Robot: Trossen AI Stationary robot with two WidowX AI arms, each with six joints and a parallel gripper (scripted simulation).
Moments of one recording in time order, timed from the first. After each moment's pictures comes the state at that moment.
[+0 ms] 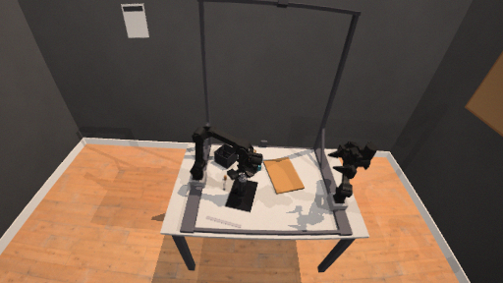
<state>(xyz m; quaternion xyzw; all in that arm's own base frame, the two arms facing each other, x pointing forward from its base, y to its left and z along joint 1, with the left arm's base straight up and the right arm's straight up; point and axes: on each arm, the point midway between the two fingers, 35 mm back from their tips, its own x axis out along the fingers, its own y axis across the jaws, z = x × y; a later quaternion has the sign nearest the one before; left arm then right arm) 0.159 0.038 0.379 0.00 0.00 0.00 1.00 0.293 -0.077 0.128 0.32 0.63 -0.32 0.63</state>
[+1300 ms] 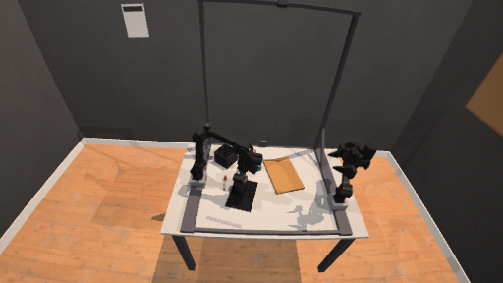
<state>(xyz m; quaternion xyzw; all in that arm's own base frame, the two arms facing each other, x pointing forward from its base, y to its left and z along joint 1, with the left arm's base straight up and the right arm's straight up) 0.159 0.038 0.379 0.00 0.00 0.00 1.00 0.293 -0.078 0.128 0.11 0.70 -0.11 0.70</state>
